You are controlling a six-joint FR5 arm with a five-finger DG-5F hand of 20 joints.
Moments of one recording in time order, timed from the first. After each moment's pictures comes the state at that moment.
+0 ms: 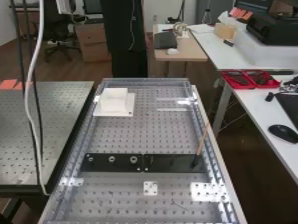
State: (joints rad) arm 1.57 -1.55 -1.59 -3.13 -1.56 -0.69
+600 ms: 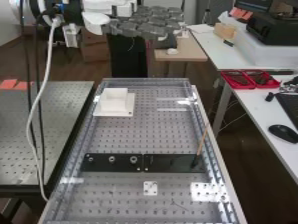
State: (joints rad) arm 1.54 -1.59 -1.73 -3.00 -1.52 -0.58
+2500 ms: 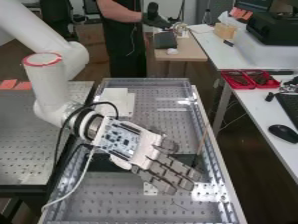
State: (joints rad) arm 1.41 -2.07 -1.80 -2.49 -1.27 -0.11
